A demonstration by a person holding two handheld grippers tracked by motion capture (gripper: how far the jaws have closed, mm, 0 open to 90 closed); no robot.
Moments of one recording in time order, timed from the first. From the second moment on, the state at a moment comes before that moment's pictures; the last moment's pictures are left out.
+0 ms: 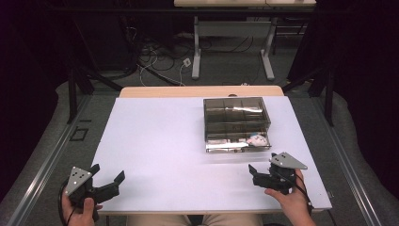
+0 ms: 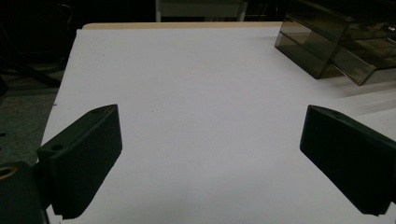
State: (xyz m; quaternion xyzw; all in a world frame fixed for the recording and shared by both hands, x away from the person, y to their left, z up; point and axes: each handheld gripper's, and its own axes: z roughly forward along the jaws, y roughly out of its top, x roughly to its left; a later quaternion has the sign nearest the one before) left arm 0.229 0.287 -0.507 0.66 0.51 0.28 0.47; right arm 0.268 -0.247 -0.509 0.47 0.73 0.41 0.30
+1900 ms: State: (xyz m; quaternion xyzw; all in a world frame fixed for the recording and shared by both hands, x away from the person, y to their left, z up) left arm 0.231 0.287 -0.508 0.66 0.51 0.28 0.47; right arm 0.270 -0.292 -0.541 0.54 0.70 0.38 0.27
